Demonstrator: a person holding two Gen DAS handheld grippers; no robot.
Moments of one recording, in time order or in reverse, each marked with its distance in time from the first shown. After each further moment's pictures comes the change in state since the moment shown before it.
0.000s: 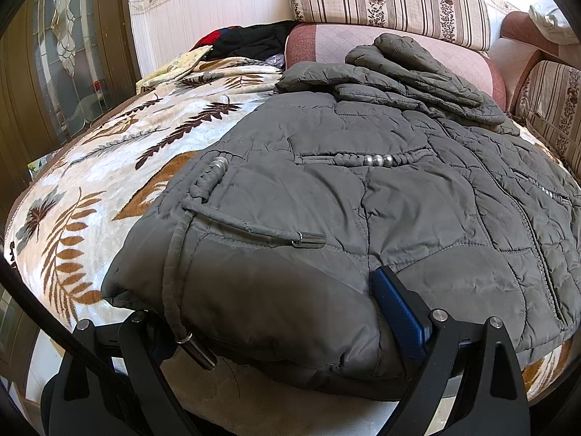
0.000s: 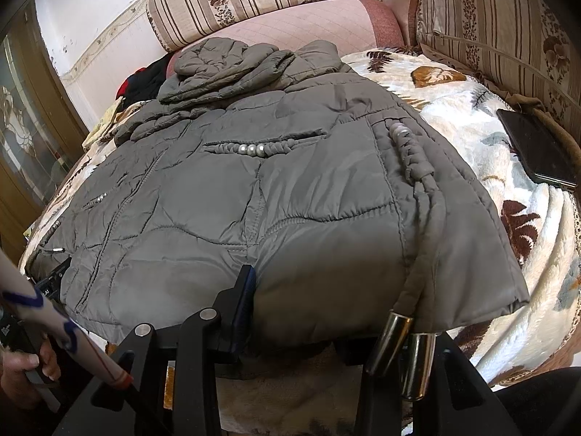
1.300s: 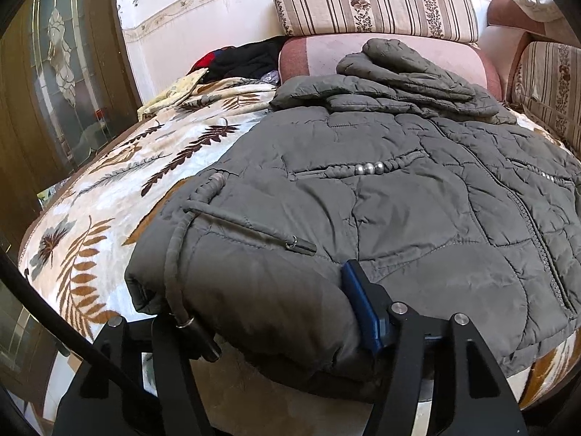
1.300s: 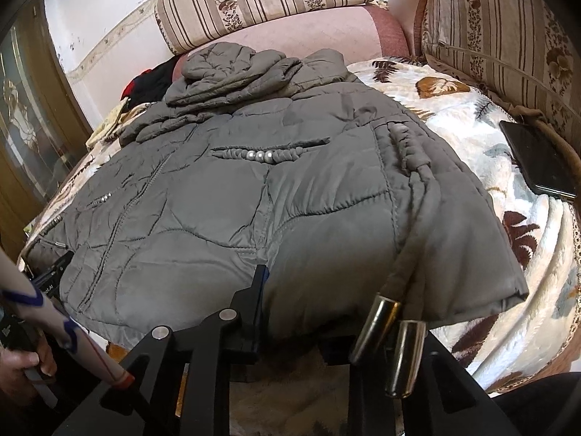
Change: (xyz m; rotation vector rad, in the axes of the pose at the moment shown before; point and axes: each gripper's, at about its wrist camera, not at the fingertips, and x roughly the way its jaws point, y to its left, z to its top) left arm -0.007 -0.015 0.000 0.086 -0.064 0.055; right arm -0.002 0.005 0.001 -0.029 -0.027 0.000
